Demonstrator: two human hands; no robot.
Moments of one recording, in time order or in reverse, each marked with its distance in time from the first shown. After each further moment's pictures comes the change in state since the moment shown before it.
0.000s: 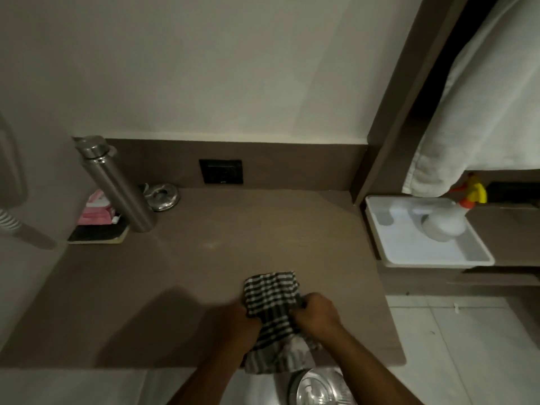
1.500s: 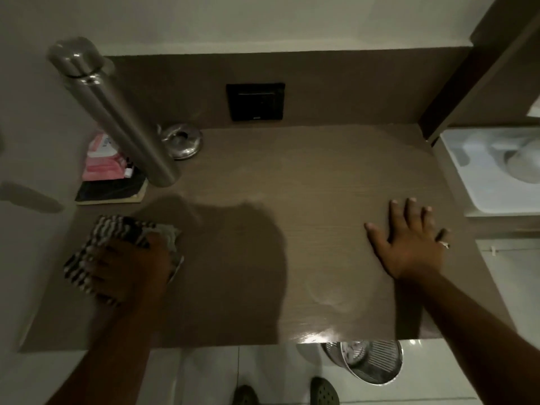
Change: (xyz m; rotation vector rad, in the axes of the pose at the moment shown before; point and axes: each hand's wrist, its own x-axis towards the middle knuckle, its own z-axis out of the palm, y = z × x) left_hand 0.137 -0.143 -0.171 0.298 0.782 -0.244; right_hand 0.083 0.032 0.017 -0.343 0.543 0.016
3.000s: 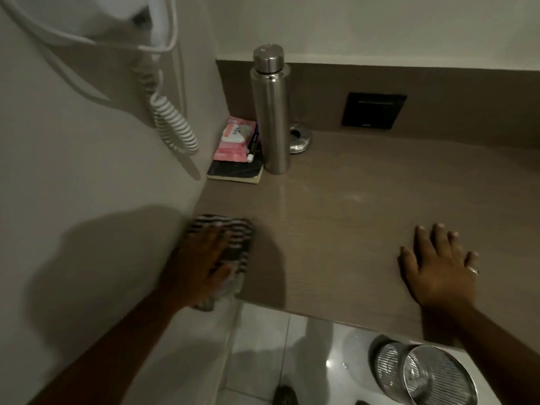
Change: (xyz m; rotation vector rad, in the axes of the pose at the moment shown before) left_hand 0.054 -0.160 -0.064 0.327 -0.245 1.010; right_hand -0.088 -0.128 0.006 -0.001 -0.013 -0.196
